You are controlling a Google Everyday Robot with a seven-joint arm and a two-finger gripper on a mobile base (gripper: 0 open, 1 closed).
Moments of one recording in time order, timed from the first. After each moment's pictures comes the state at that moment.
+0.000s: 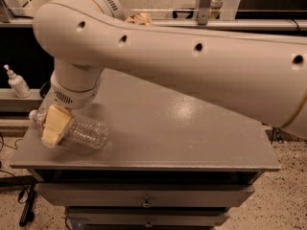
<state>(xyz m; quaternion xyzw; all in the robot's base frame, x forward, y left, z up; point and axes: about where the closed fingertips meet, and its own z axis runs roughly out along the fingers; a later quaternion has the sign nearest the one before) 0.474 0.190 0.849 -0.56 0.80 0.11 0.18</state>
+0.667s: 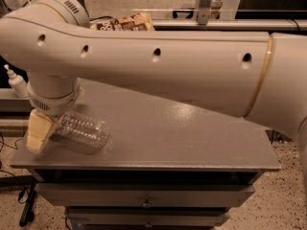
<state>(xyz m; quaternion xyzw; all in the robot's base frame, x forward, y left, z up) 0.469 0.227 0.840 -0.57 0.80 0.08 0.18</state>
